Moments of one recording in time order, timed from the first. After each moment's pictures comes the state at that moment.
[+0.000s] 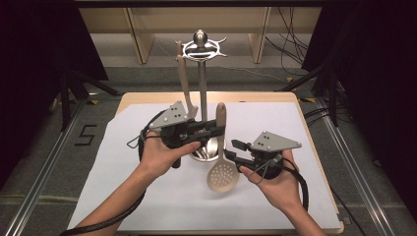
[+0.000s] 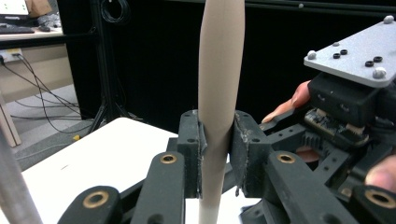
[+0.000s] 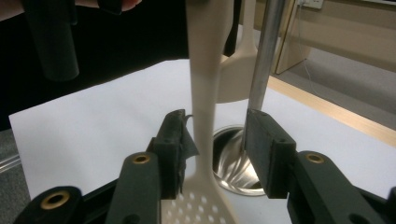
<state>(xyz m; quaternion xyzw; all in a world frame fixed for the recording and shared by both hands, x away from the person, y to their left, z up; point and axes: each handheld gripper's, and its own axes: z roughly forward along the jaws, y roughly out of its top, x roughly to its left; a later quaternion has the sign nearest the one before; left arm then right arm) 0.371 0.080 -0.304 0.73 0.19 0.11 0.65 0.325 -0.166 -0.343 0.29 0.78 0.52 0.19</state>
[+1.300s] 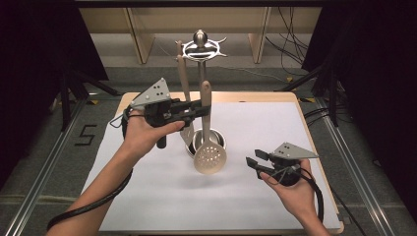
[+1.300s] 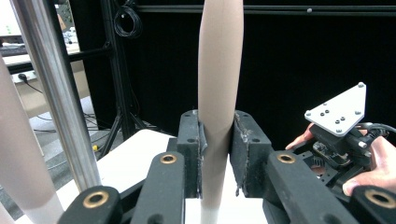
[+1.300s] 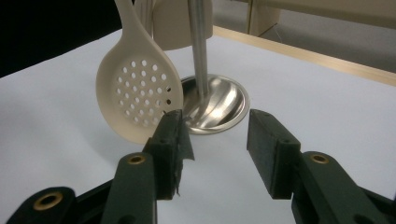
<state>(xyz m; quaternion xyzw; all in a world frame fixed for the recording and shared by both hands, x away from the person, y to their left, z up) 0.398 0.109 -0.272 0.73 0.17 0.13 0.65 0.328 -0.217 -0.390 0.38 0.77 0.48 0.18</state>
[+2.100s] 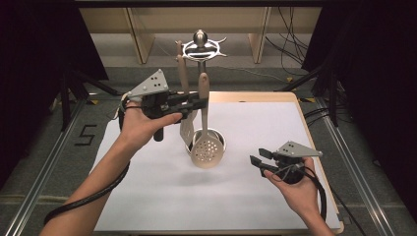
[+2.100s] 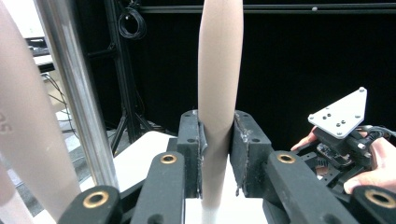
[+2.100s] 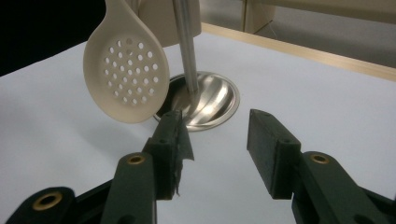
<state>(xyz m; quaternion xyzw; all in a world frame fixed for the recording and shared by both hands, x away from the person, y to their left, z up) 0.407 0.113 -0.259 0.73 0.17 0.14 0.64 0.332 -0.227 -0.392 0.40 0.76 0.48 0.18</state>
